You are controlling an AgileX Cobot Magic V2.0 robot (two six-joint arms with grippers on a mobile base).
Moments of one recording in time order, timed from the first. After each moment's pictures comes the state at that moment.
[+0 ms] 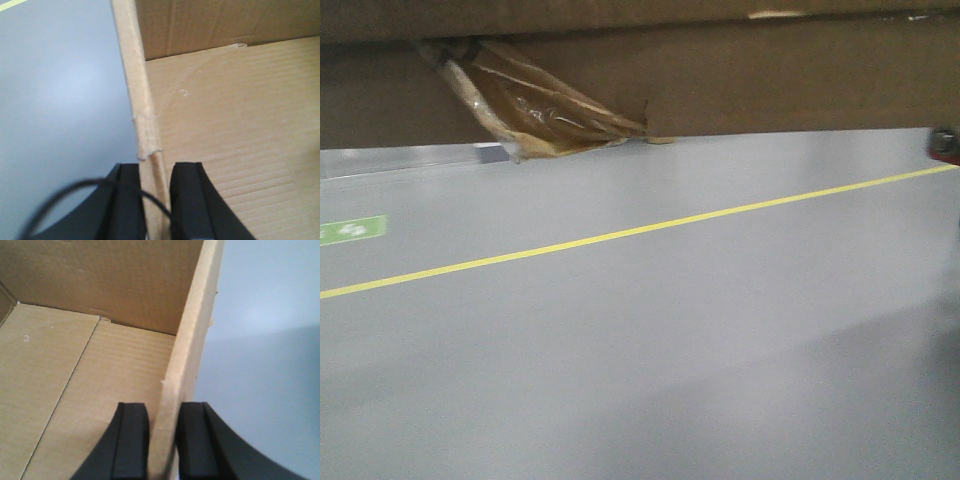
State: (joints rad) left arm -0.56 1.27 -1.64 0.32 1.23 -0.43; right arm 0.46 1.22 -1.55 -0.02 1.04 0.12
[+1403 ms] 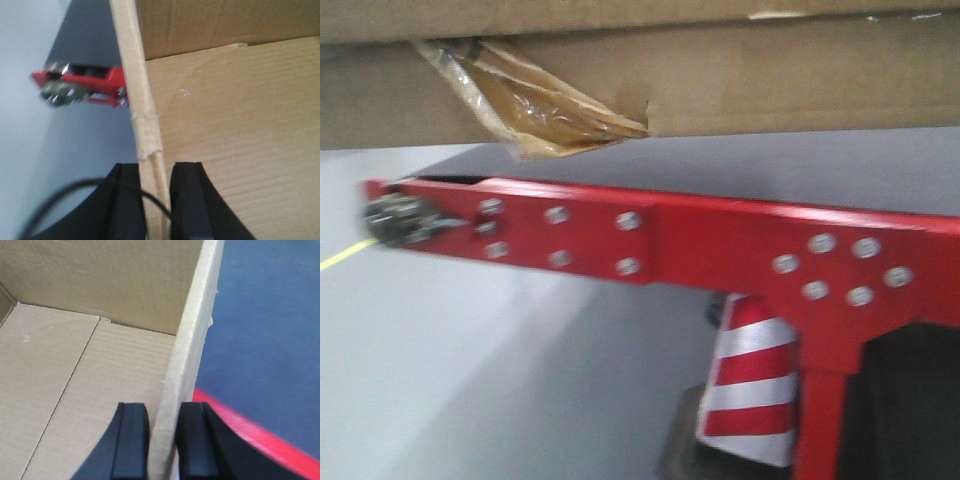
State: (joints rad) left arm -0.56 1.27 -1.64 0.32 1.23 -0.43; right arm 0.46 1.22 -1.55 -0.02 1.04 0.12
